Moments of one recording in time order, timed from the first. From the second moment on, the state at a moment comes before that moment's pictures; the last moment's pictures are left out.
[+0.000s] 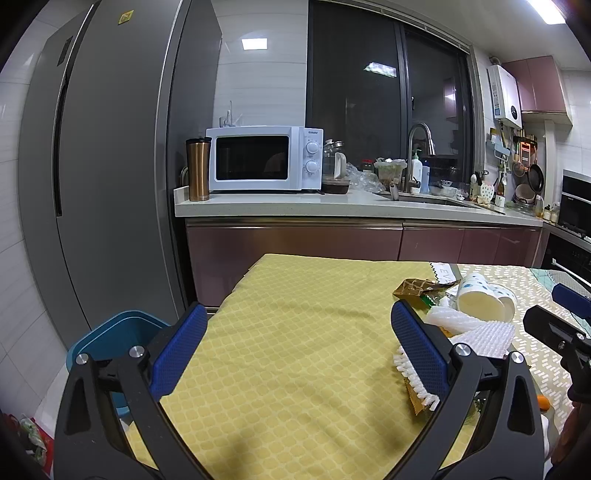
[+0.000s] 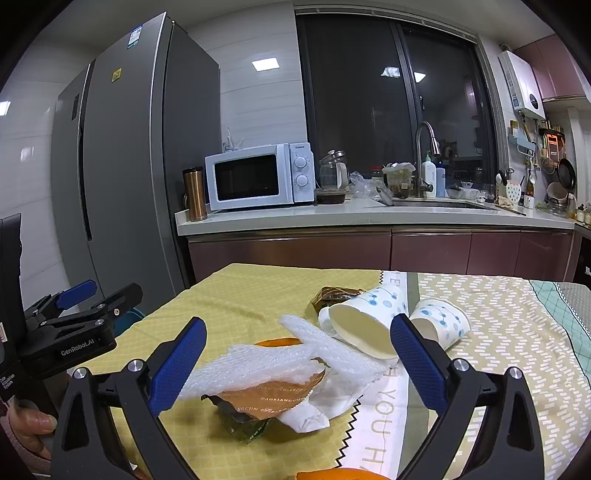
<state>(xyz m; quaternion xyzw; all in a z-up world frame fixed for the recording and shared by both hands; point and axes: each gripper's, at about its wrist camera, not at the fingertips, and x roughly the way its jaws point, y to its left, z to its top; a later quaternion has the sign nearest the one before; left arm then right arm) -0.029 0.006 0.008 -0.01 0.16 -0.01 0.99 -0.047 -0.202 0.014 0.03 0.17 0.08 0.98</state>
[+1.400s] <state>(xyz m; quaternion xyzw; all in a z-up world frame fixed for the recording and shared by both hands) -0.030 0.006 0.010 -0.01 0.15 -0.01 0.99 -0.045 -0.205 0.009 0.04 0.17 0.09 0.98</state>
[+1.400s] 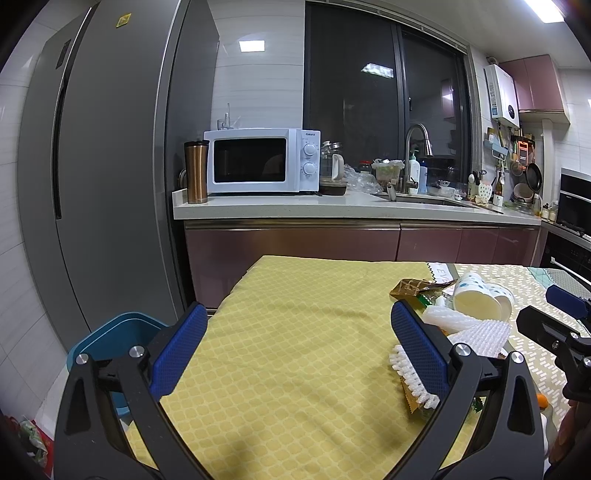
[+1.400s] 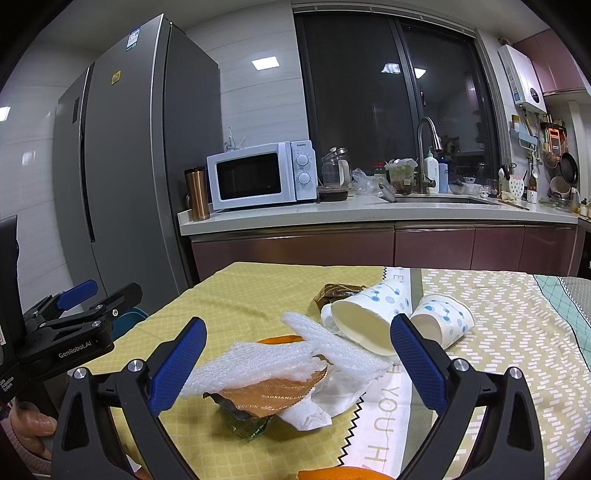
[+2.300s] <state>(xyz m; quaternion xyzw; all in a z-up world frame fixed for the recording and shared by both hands) -0.023 -0.014 -0.002 0.01 0.21 -0.14 0.97 -0.036 -0.234 -0.002 0.07 0.21 0.09 0.97</state>
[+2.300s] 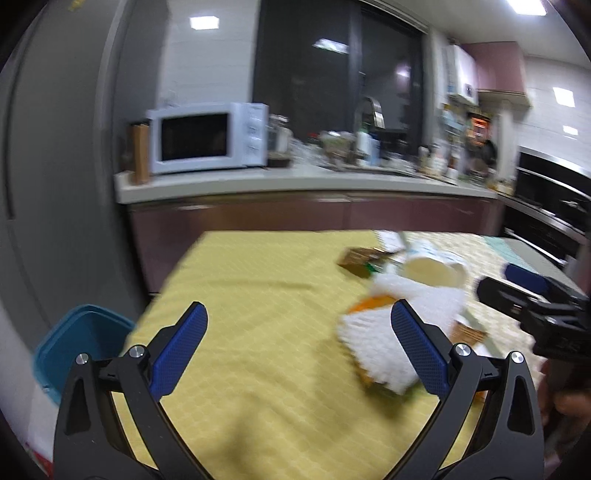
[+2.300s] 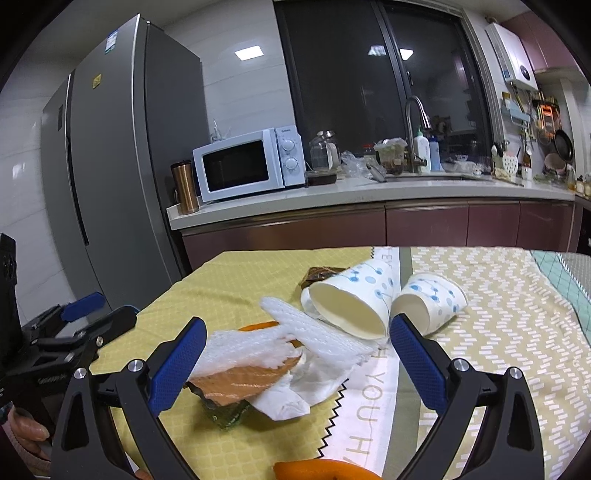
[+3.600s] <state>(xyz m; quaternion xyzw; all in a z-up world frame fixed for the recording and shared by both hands) -0.005 -0.018 -0.024 0.00 0.26 -0.22 0.94 -0.002 -0.229 -0.043 0.25 0.34 0.27 0.87</state>
